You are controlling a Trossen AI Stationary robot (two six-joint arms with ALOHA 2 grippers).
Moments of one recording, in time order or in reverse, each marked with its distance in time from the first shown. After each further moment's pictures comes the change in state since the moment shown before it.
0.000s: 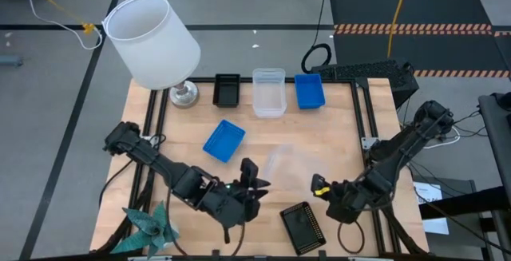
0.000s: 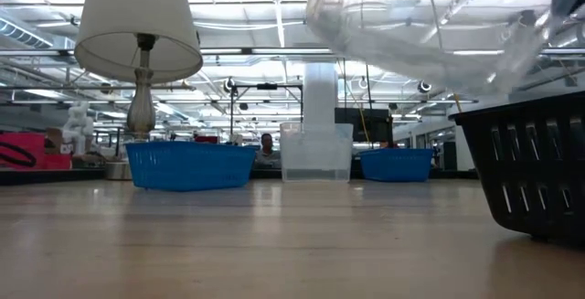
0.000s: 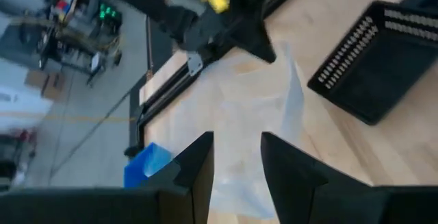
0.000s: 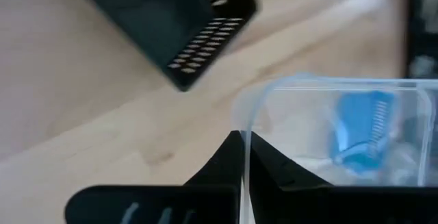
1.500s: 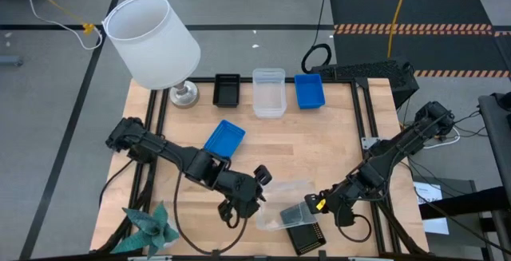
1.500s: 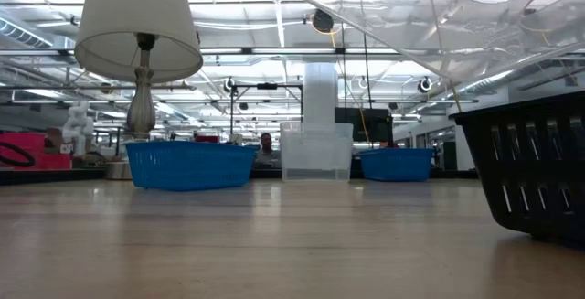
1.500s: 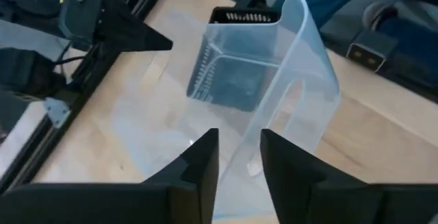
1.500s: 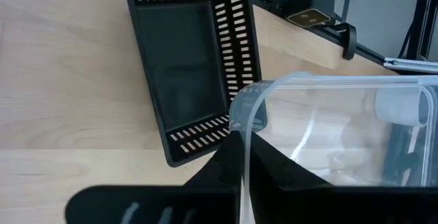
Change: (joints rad) left arm 0.130 0.002 -0.002 -0.124 0.654 0.198; right arm -0.099 0.000 -0.015 0.211 -0.384 -0.558
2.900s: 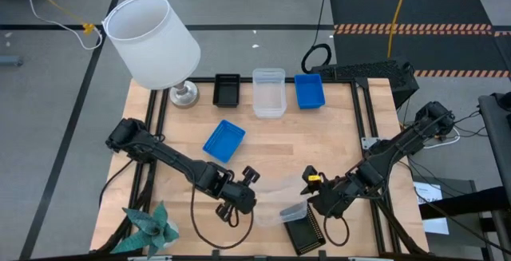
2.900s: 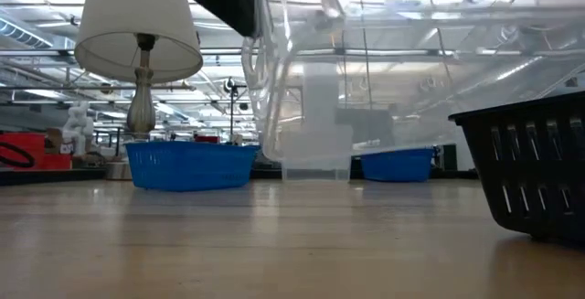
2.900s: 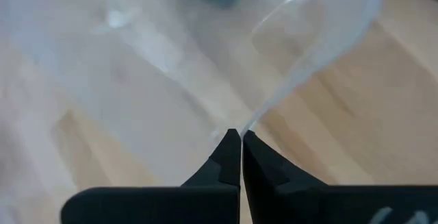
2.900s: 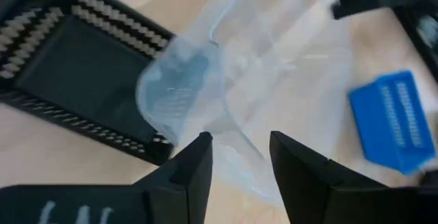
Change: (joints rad) left arm -0.008 0.001 -0.344 0.120 -0.137 -0.271; right arm -0.032 -0.001 0.000 0.015 0.268 0.811
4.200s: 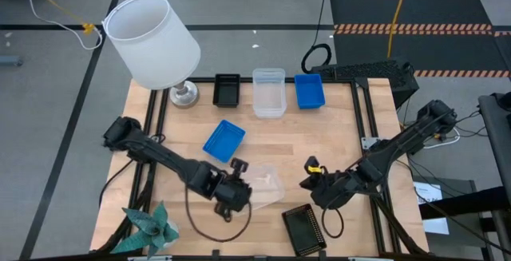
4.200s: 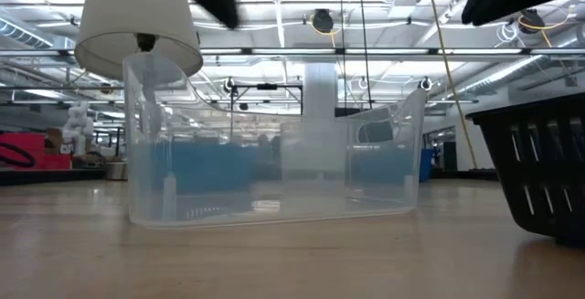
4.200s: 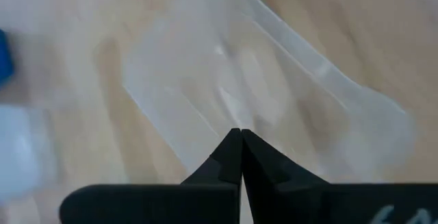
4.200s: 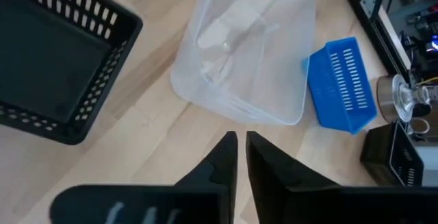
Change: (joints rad) left arm -0.042 -0.046 0.023 -0.169 -0.147 -0.284; right arm -0.012 -0.045 -0.092 0.050 0.155 -0.009
